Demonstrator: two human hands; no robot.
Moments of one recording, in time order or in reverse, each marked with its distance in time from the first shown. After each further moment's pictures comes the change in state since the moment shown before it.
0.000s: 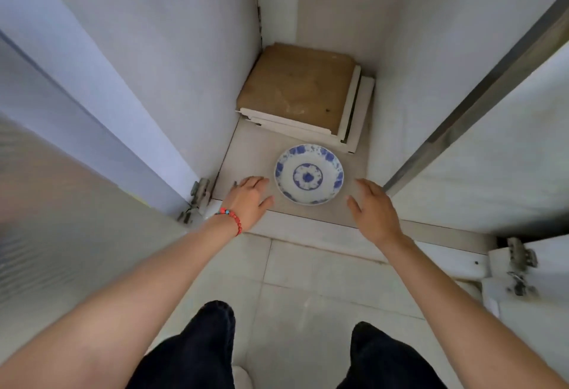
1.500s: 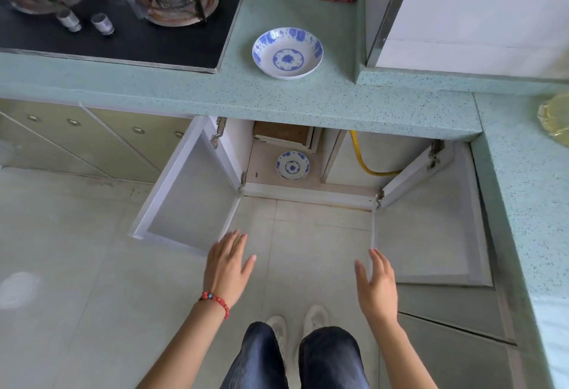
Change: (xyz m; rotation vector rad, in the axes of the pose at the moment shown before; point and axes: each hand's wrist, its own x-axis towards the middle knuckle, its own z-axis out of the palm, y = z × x) left_hand -0.515 0.197 -0.353 -0.042 0.178 -0.081; right_hand -0.474 -0.251 -0.393 0.332 0.124 0.541
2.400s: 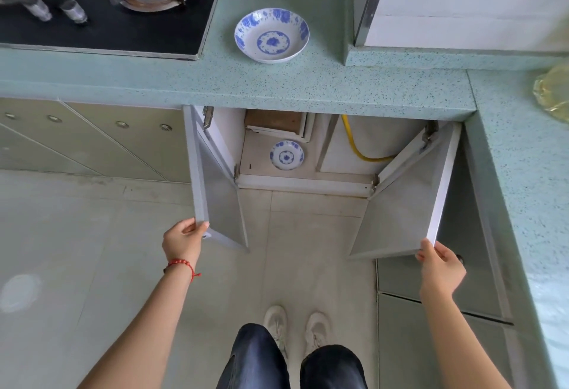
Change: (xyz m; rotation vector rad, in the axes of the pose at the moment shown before) left_hand 0.041 -0.047 -0.005 -0.776 0.331 -0.701; right_hand 0.049 0.042 -0.064 0.672 0.462 0.532
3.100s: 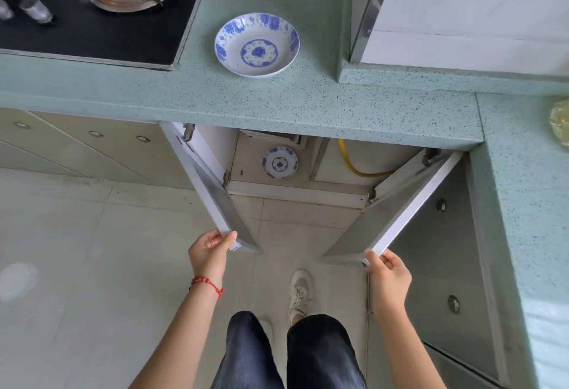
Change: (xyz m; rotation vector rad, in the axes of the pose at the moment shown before) left_hand -0.023 0.042 0.103 -0.279 -0.088 -0.153; right_hand 0.003 -0.025 0.071 -0.062 -0.332 -0.003
